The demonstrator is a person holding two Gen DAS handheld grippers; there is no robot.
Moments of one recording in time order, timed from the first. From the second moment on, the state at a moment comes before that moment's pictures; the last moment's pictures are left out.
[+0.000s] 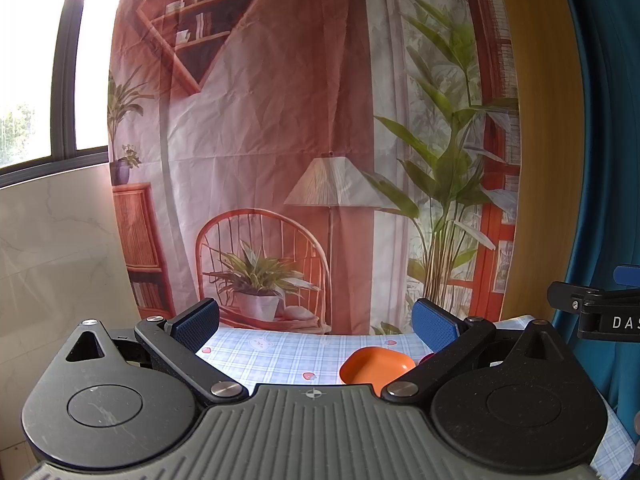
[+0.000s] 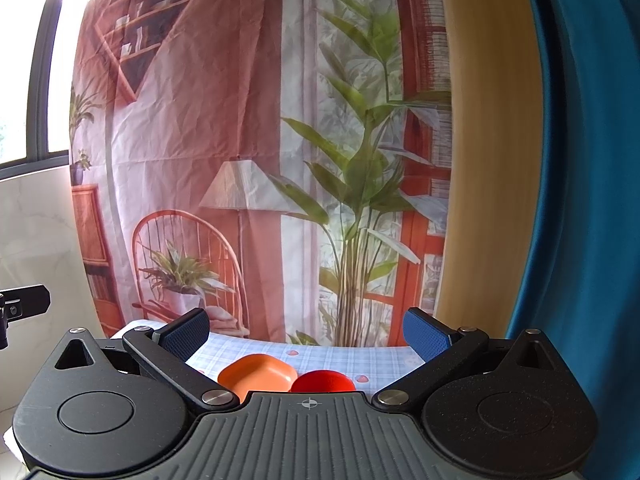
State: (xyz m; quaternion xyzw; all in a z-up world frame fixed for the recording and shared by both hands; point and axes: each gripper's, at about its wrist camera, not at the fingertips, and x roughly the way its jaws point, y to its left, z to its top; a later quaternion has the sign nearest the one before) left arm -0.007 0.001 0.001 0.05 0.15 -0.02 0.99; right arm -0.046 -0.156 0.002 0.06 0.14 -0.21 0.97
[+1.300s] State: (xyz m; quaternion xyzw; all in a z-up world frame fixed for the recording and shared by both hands) left arm 0.053 0.014 -0.142 0.09 0.23 0.03 0.97; right arm 0.003 -0.141 -0.168 0.08 0.14 -0.18 0.97
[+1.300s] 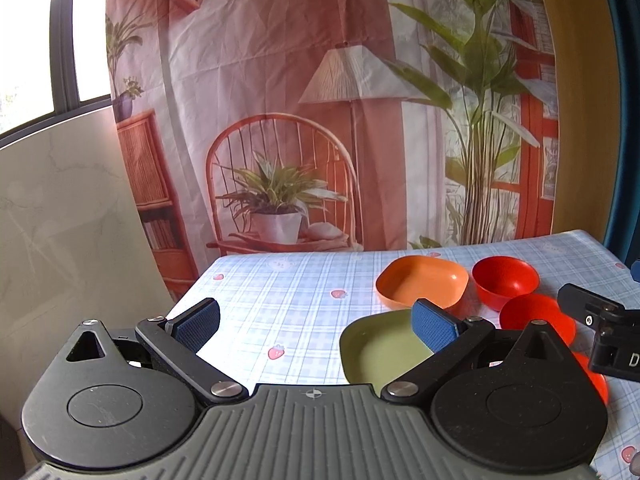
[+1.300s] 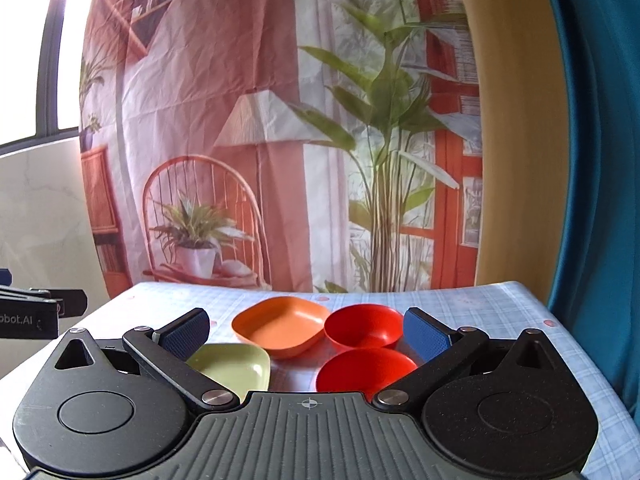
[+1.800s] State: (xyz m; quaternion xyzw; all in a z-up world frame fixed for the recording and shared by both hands) left arm 0.064 0.028 -0.192 0.04 0.31 0.01 0.95; right arm 0.009 -0.136 -0.196 0.09 0.20 -0.13 0.97
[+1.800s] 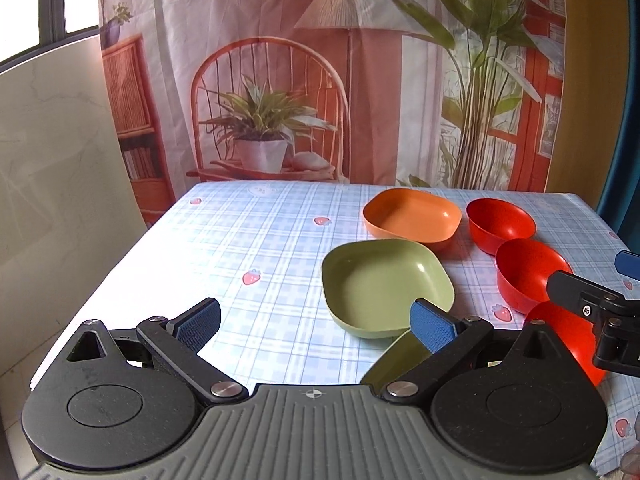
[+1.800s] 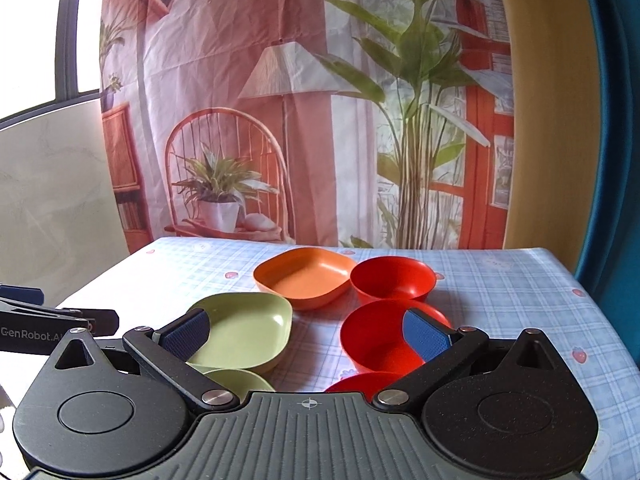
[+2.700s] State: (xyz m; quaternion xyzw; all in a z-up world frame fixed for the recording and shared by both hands) left arm 0.074 0.026 -0.250 -0.01 0.45 -0.04 0.89; right arm 0.002 -0.119 -0.237 0.13 0.32 -0.05 0.94
